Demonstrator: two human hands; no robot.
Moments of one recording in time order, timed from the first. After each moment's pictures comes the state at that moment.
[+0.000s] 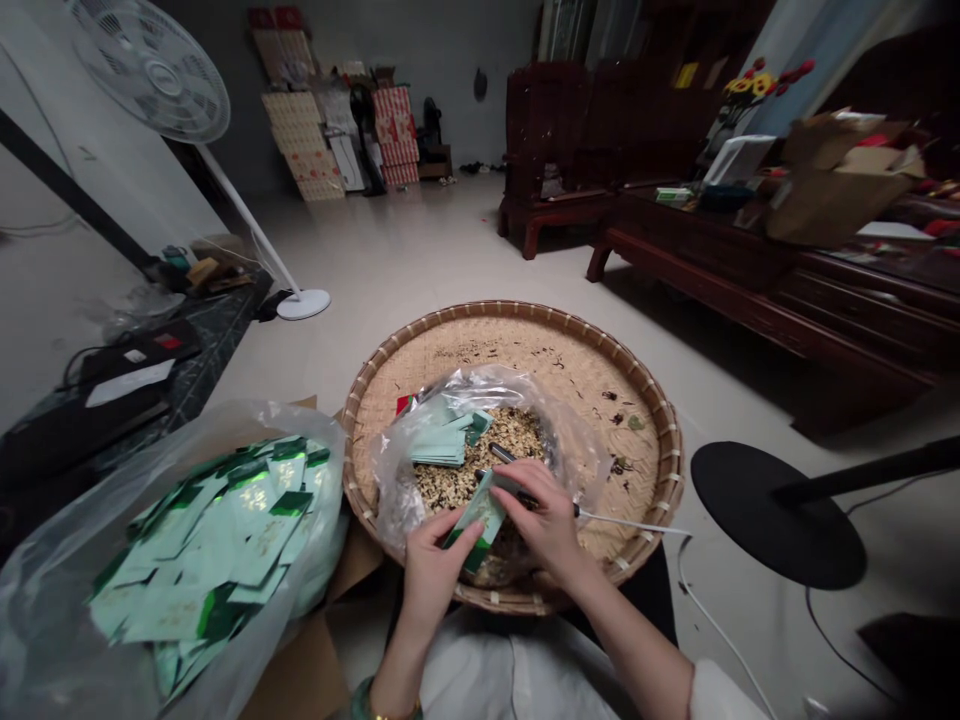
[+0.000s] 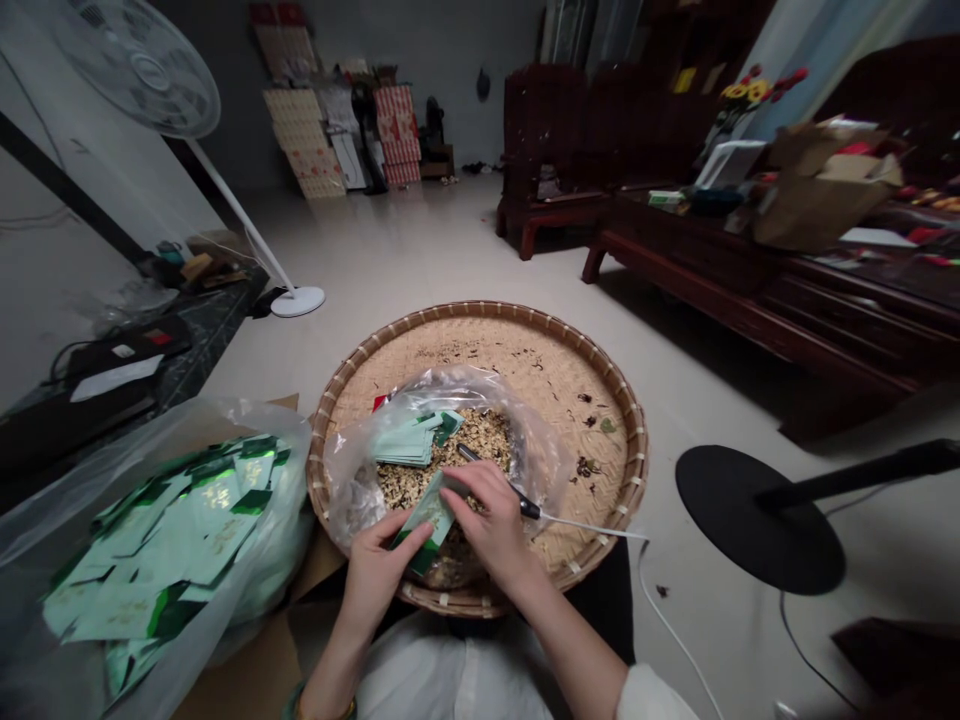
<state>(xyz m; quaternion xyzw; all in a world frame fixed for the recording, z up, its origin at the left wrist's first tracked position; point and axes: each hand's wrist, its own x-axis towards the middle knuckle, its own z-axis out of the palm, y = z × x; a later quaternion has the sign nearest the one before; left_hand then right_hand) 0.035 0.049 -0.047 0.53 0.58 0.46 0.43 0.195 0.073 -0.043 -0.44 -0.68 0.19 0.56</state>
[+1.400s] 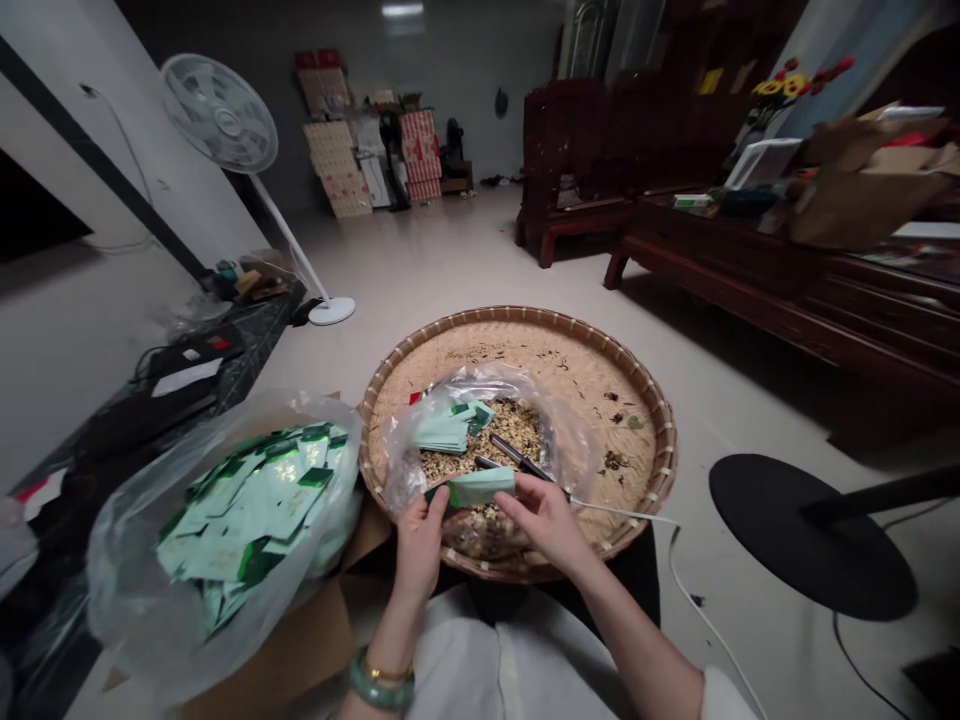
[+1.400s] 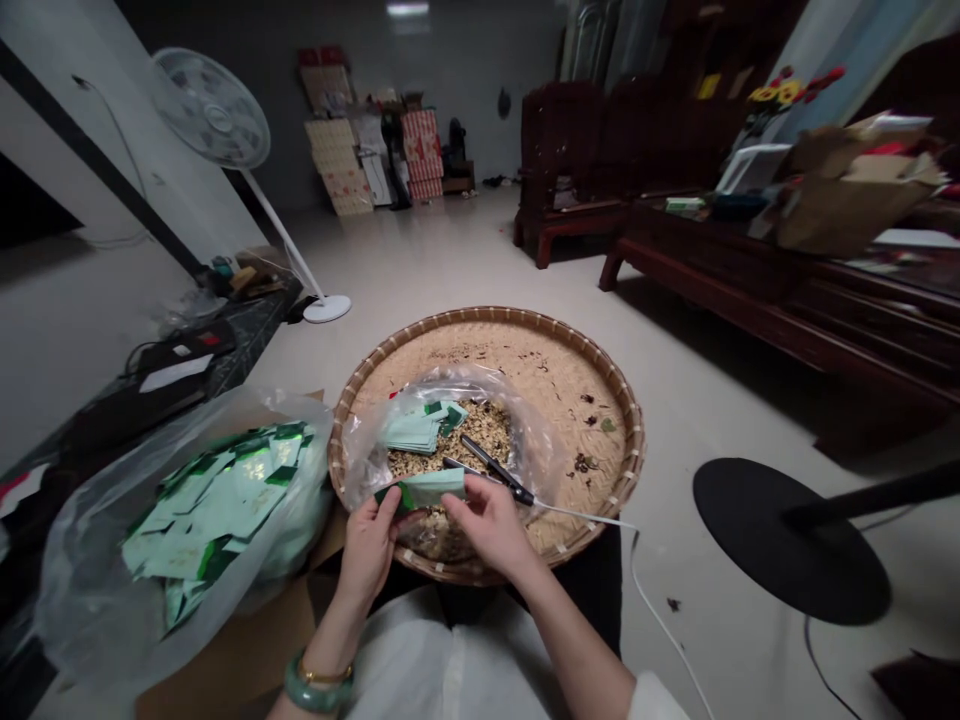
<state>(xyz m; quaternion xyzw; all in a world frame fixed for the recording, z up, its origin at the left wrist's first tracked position) 0.041 0.032 -0.043 0.34 0.52 0.58 0.53 0.206 0.042 -0.031 -0.42 -0.55 0.54 0.47</state>
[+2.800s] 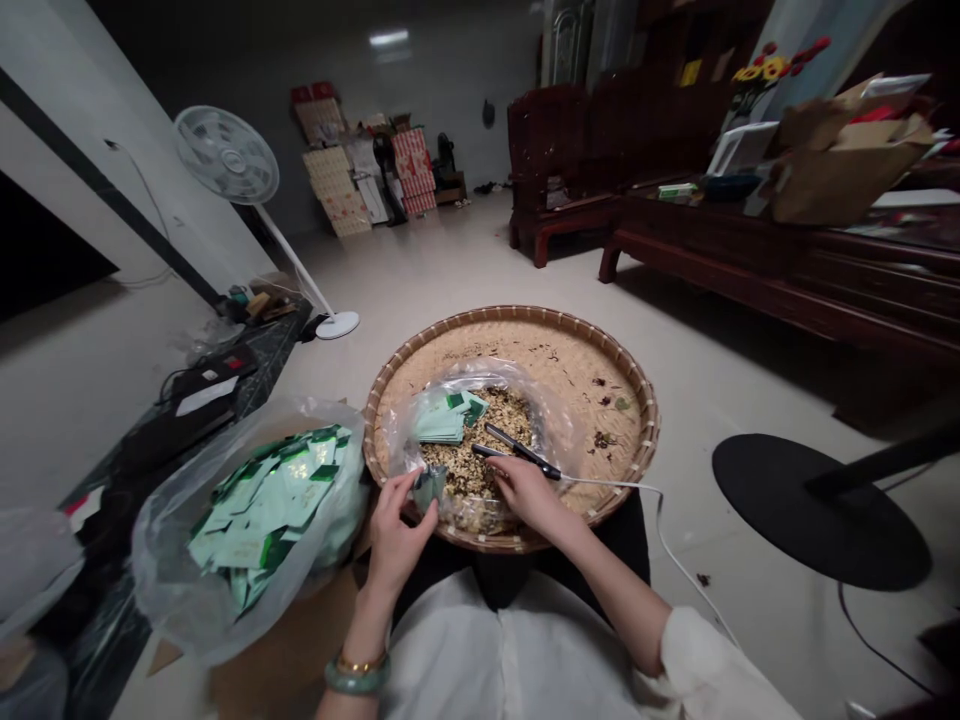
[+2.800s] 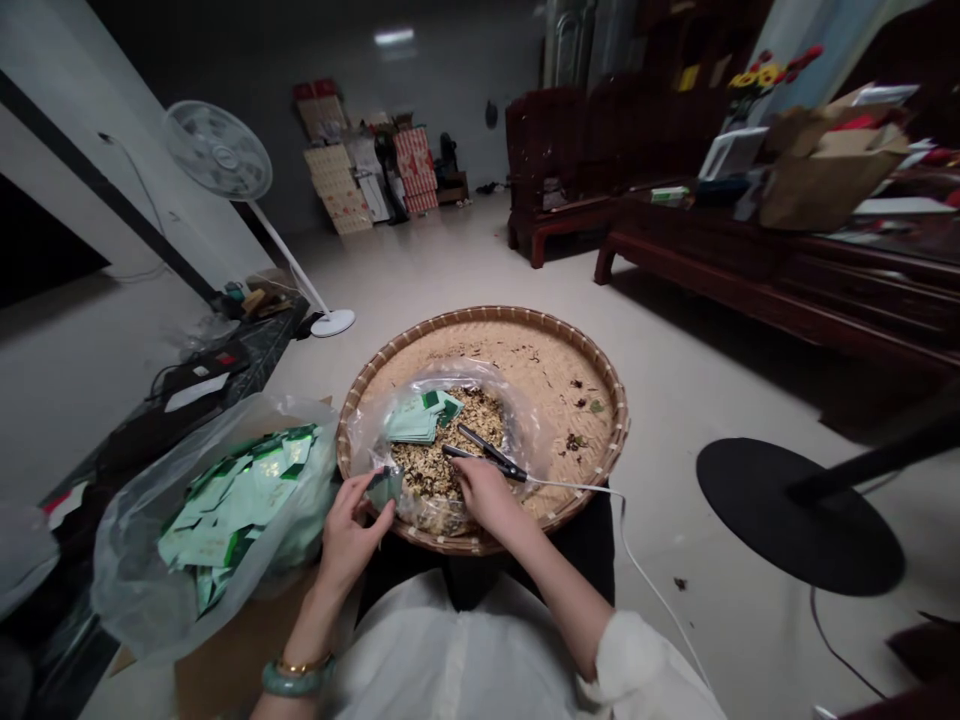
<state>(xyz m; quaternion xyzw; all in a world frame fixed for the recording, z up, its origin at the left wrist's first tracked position) -0.004 0.012 -0.042 0.68 0.58 0.42 0.15 0.218 0.056 -0.072 -0.48 -0.75 0.27 0.36</state>
